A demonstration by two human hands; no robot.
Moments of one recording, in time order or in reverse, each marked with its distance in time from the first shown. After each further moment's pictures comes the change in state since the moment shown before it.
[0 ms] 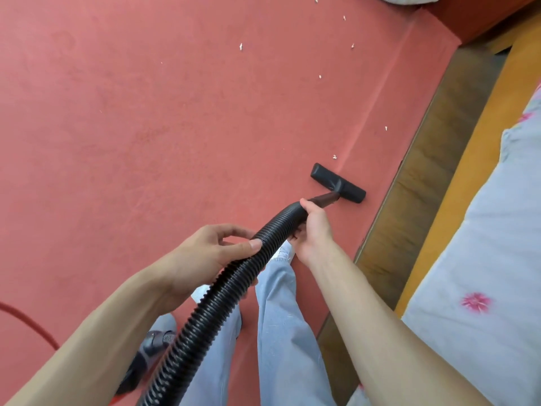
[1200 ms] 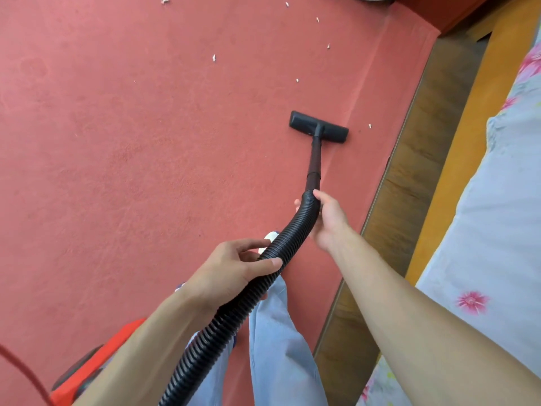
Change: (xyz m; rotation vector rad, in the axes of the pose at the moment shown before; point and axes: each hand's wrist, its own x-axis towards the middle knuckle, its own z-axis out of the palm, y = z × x) left_hand 0.051 0.015 0.071 -0.011 0.060 -0.003; right_hand 0.041 -0.078 -0.046 0.034 -0.076 -0.018
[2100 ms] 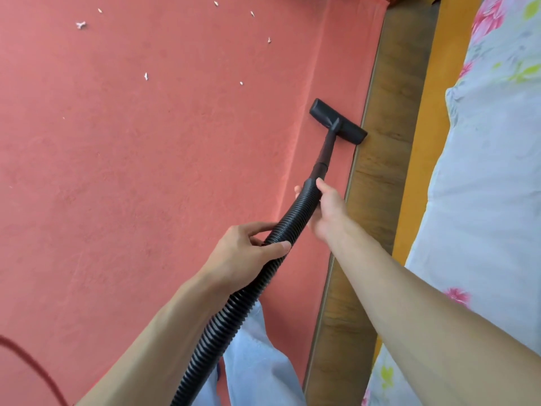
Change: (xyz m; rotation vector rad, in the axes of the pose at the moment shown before) left_hand 0.108 0.069 0.123 0.316 0.024 0.119; right_hand 0.072 -0.100 -0.088 0.272 0.021 -0.010
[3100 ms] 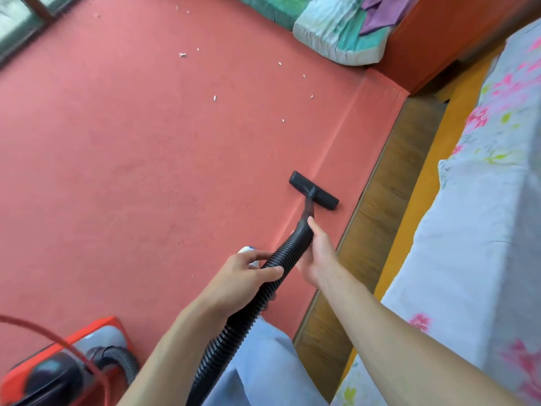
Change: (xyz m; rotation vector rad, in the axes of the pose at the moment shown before) left_hand -0.146 -0.051 0.048 -0.299 0.111 -0.019; right_hand -0.108 0.065 -0.061 -0.252 -0.139 0.081
